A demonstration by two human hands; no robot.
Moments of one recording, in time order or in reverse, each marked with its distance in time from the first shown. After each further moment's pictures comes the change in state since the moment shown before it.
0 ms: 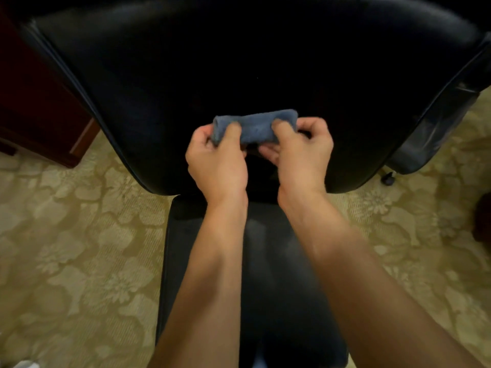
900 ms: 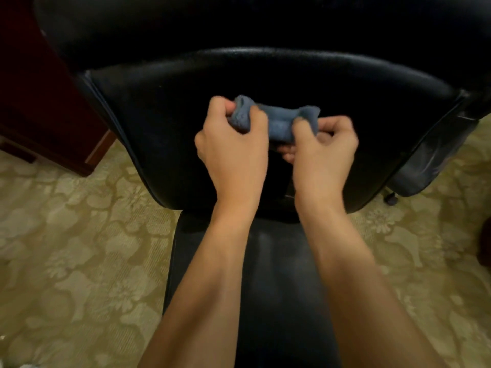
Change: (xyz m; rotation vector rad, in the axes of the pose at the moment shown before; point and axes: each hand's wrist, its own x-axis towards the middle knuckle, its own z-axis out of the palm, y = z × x) left_hand -0.004 0.062 0.022 0.458 0.006 0.548; right_hand 0.004 -0.052 0.011 -0.274 0.081 -0.240
